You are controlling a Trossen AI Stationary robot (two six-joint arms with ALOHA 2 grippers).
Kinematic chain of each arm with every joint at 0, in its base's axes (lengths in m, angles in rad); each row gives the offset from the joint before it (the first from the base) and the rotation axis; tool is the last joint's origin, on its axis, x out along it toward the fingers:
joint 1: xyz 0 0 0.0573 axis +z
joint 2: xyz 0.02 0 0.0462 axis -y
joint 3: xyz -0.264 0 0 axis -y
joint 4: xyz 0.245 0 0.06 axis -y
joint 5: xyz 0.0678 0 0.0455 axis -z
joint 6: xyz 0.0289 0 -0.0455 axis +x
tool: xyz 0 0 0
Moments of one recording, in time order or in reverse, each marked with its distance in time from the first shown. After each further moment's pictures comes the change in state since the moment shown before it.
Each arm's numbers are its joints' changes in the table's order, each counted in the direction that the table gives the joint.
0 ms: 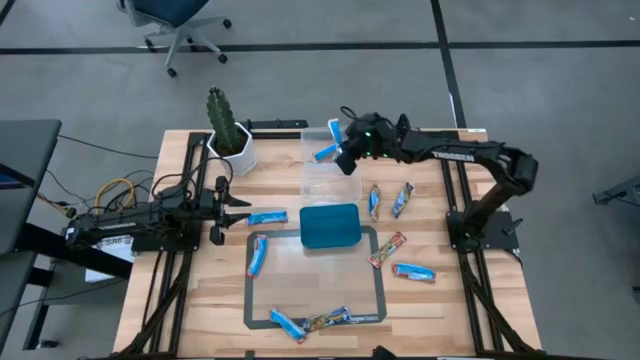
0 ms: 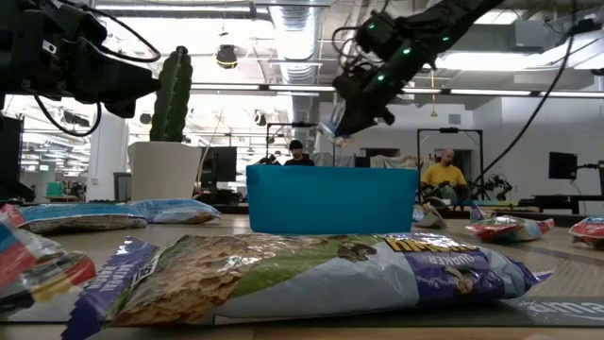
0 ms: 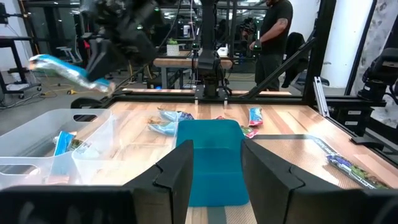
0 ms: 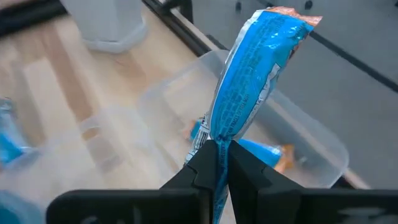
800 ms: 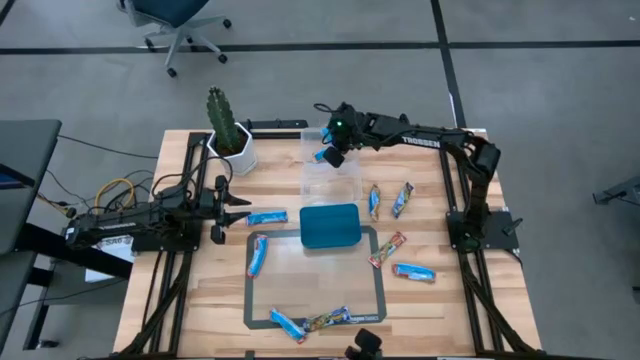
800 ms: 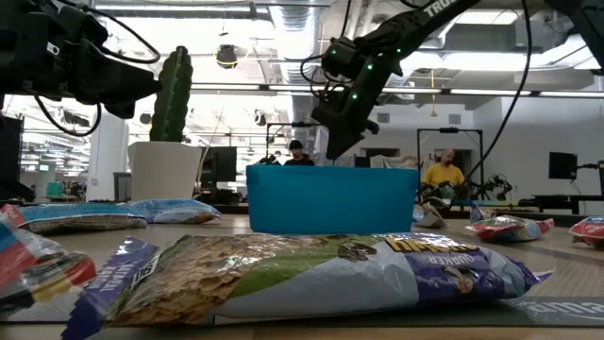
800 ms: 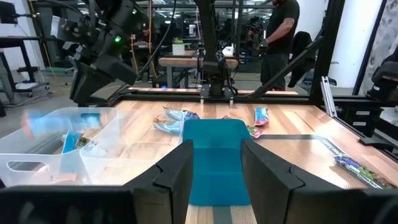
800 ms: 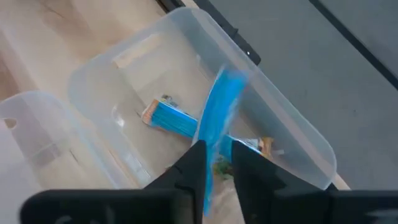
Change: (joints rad) left arm 0.000 0.000 0.000 -0.003 -0.025 0.001; right arm -0.025 -0.273 0.338 -0.317 0.085 -0.051
